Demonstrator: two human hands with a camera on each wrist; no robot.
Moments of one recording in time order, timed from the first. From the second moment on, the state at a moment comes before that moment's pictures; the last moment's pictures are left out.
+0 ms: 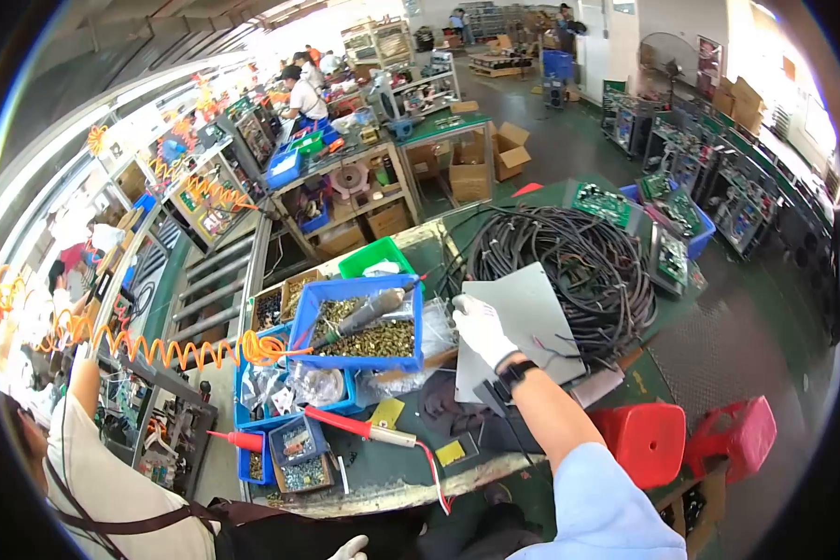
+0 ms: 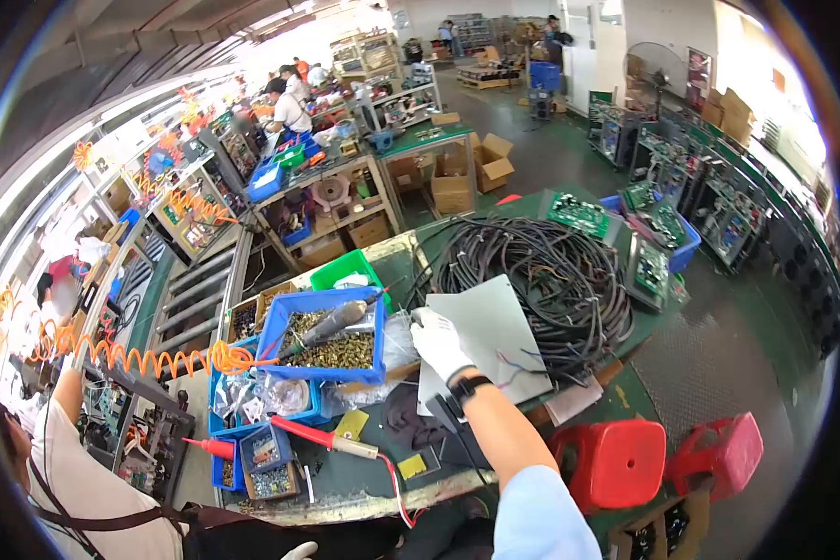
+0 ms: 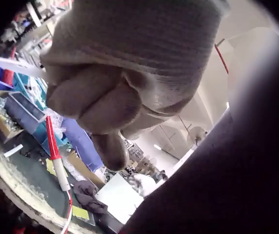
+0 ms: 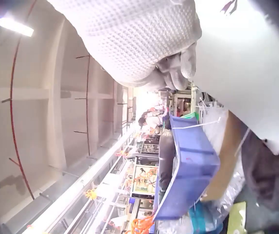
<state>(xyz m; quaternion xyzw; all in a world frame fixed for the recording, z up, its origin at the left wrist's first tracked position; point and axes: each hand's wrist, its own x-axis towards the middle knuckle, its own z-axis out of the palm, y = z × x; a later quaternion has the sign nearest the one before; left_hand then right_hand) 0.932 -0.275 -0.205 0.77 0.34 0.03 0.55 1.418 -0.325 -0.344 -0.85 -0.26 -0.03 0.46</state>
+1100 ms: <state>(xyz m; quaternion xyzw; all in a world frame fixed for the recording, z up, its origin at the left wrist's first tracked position) 1.059 -0.306 -0.323 0.77 0.05 -0.22 0.60 0.964 -0.952 -0.412 -0.83 0.52 -0.03 0.22</state>
